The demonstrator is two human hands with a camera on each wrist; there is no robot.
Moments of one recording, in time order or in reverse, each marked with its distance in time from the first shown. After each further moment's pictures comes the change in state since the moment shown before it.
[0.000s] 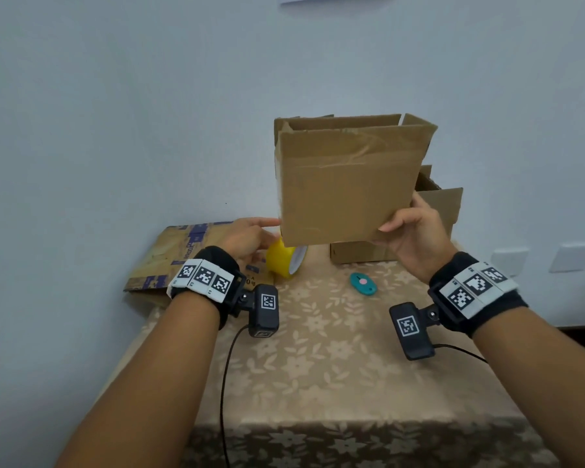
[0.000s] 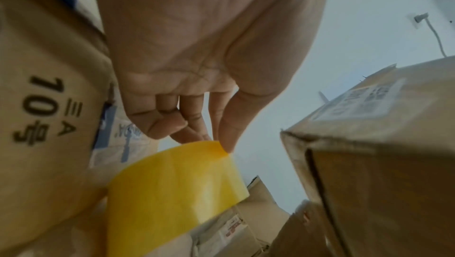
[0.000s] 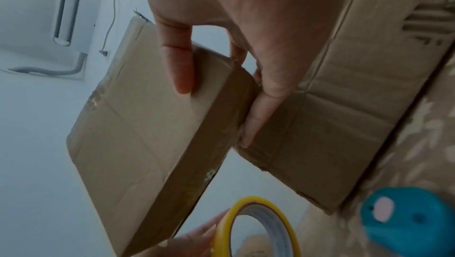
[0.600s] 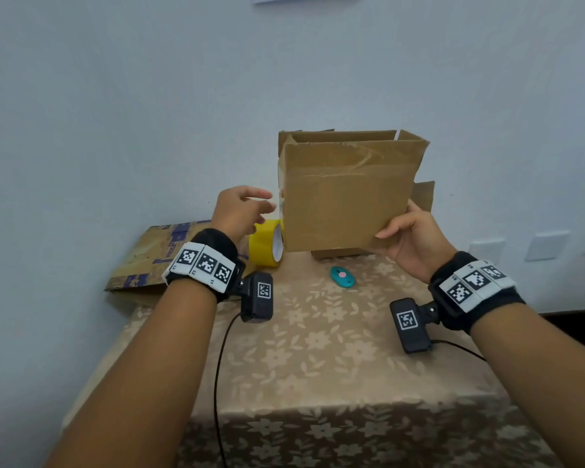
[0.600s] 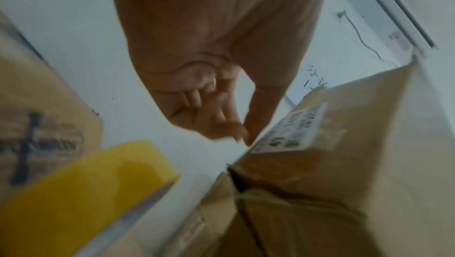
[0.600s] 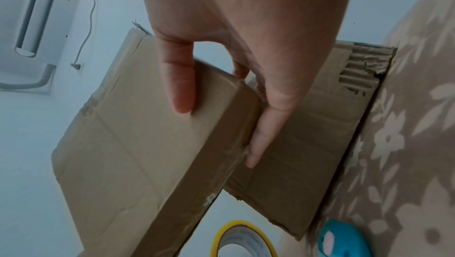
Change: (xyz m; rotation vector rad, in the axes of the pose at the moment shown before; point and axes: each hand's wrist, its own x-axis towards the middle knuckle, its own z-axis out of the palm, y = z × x) left_hand -0.015 0.036 0.031 0.131 0.223 0.233; right_hand -0.014 -0.007 -0.036 0.016 0.059 0.123
